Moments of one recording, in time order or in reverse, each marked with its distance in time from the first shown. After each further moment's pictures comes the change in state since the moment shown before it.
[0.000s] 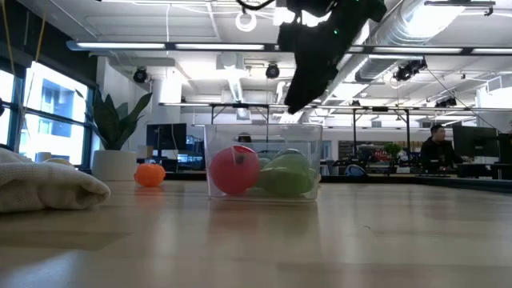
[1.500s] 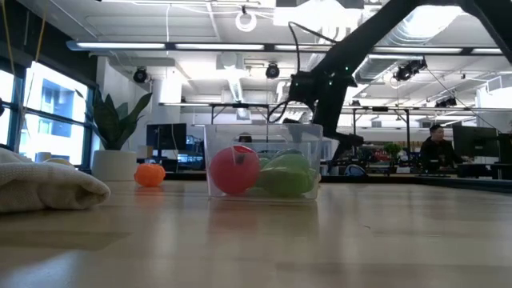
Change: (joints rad) left arm 0.000 0.000 0.000 0.000 0.000 0.000; right arm -0.545 0.280 0.125 -0.133 -0.124 1.202
